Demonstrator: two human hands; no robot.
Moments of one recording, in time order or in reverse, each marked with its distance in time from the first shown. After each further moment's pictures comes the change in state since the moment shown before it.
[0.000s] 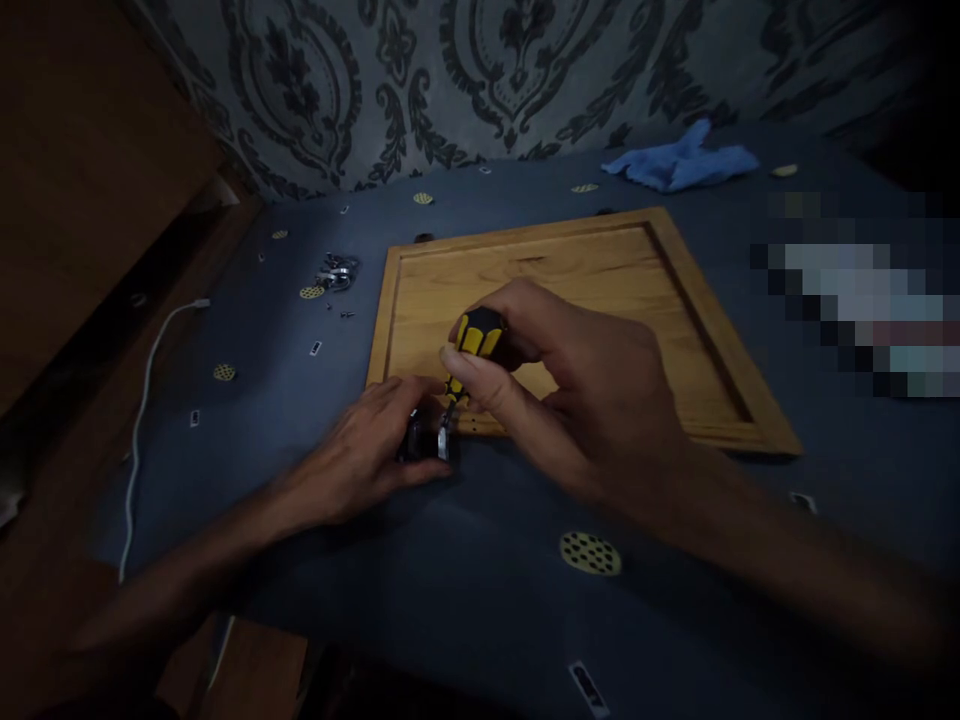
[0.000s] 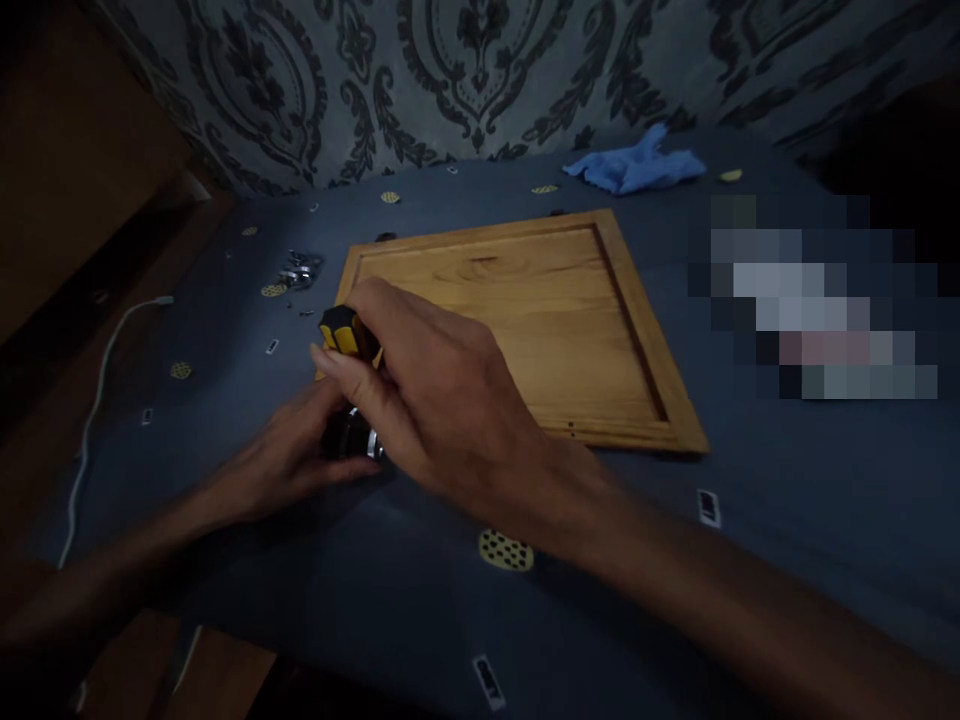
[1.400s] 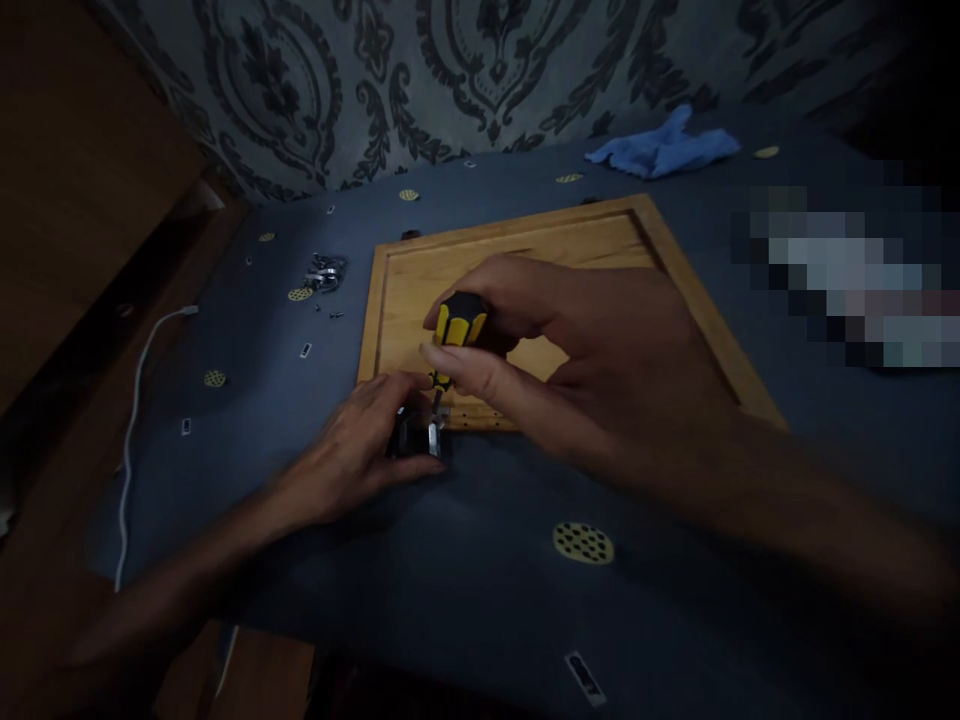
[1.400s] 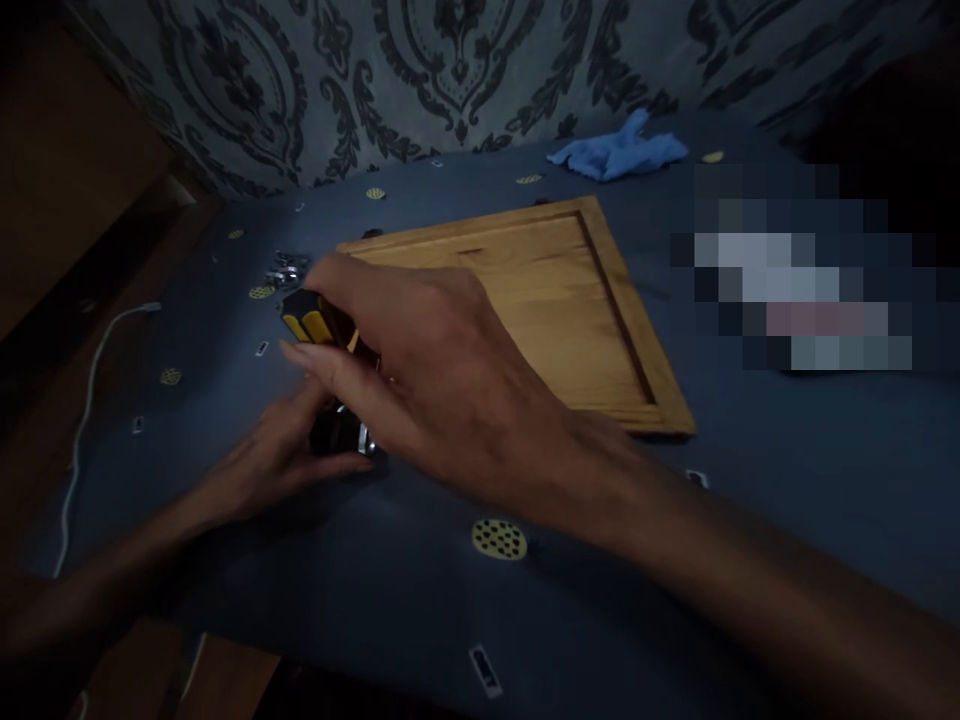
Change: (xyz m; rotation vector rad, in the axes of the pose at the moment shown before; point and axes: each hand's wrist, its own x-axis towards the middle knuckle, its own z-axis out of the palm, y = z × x) left_hand 0.000 -0.003 0.000 0.008 0.016 0.017; right_hand 0.009 -0.004 -0.019 0.035 -0.113 0.083
